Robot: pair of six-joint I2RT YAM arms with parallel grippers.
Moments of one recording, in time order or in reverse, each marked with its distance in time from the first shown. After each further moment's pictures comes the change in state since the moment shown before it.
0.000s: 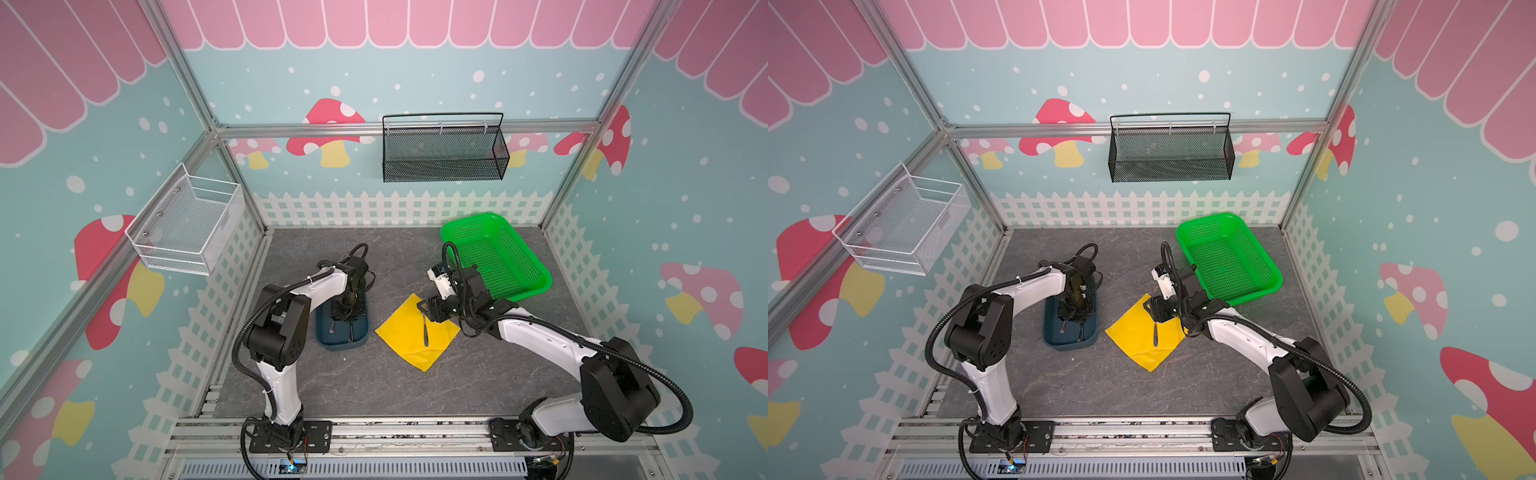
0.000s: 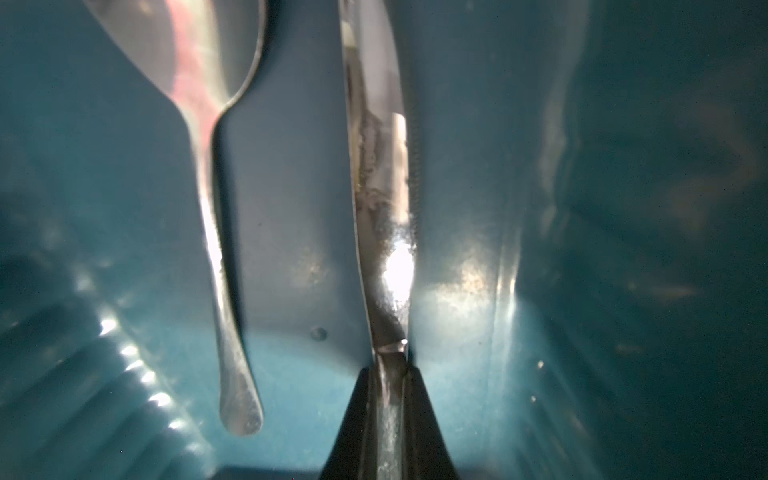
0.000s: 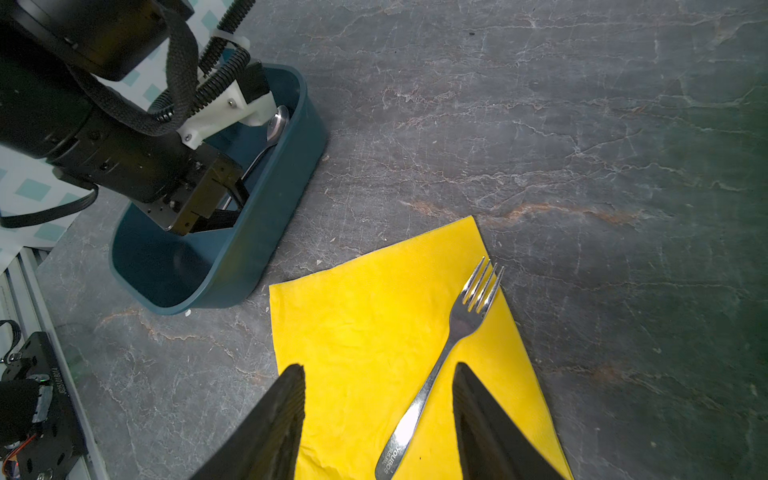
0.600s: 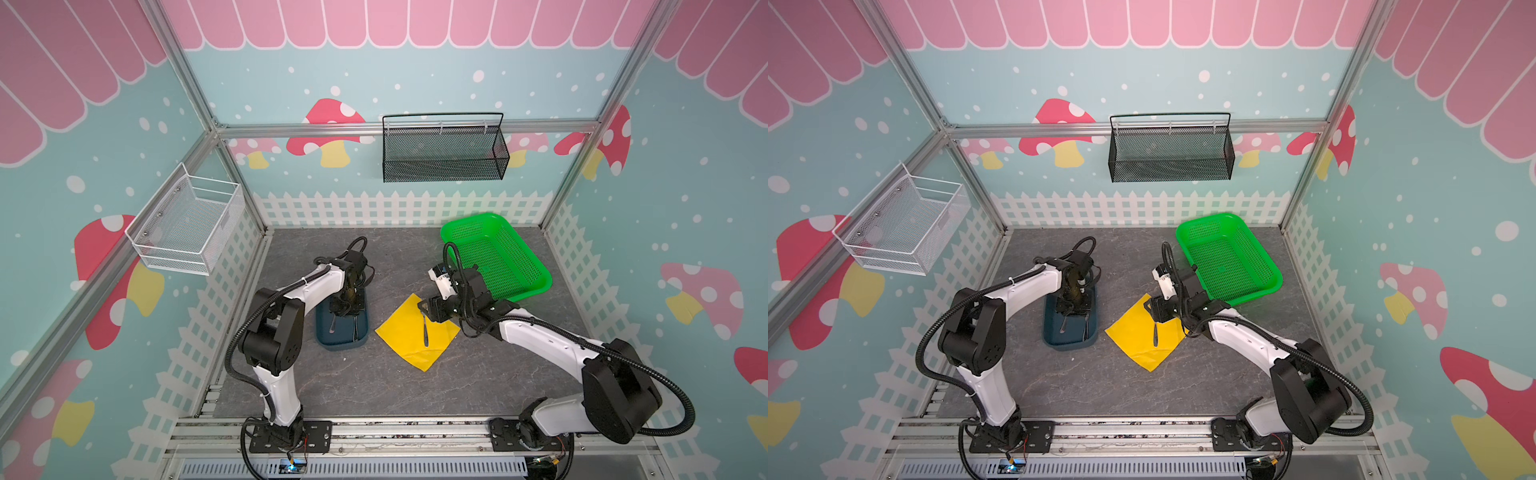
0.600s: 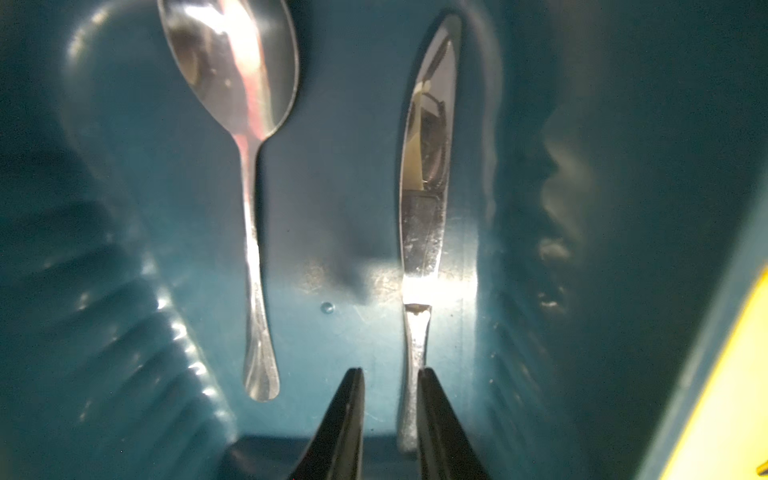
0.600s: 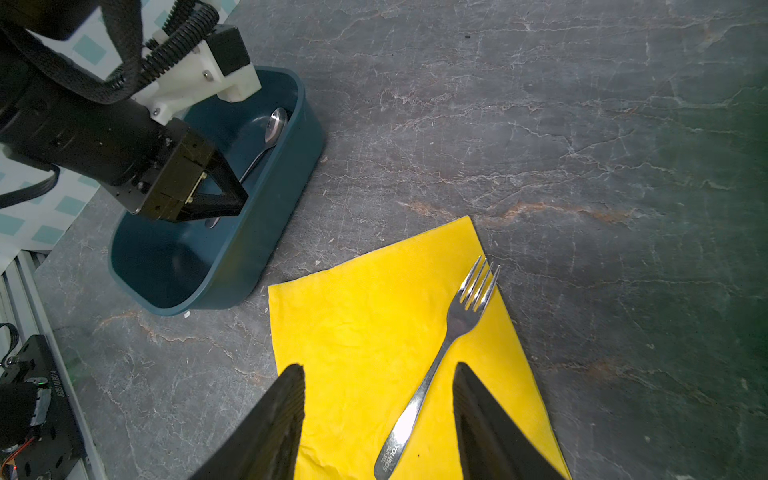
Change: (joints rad) left arm 0.002 -0.039 0.030 -0.014 0.005 0.006; right arm 0.000 -0.011 -0.006 0.001 0.008 0.004
